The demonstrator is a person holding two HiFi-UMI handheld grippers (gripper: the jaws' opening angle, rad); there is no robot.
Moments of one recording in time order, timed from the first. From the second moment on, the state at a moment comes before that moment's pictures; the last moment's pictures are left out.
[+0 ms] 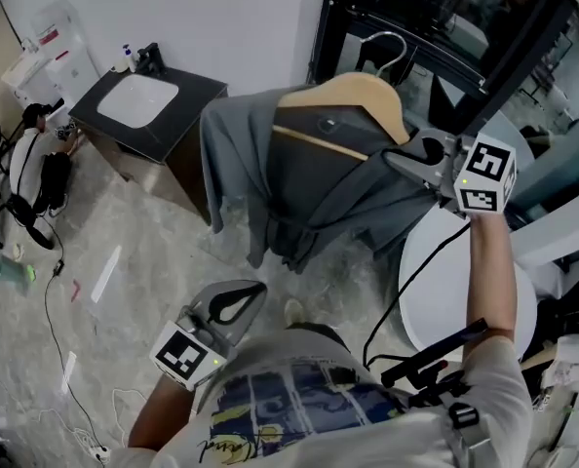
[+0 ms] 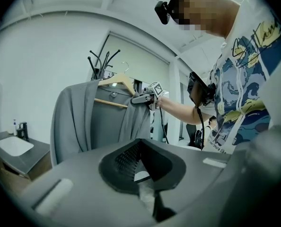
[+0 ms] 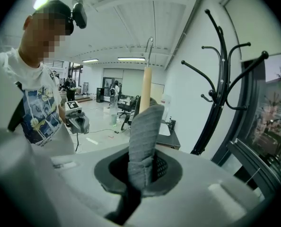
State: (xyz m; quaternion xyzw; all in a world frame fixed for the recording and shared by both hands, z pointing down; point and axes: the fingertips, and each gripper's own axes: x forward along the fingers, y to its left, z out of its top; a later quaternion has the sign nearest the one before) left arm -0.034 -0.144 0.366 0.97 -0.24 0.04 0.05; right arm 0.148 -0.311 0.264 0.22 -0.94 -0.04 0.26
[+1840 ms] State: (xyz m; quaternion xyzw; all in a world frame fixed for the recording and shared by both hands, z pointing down) left arm 0.023 -0.244 0.386 0.94 -0.33 0.05 0.09; right arm 0.212 -0.537 0.344 0.18 -0.94 0.01 0.29
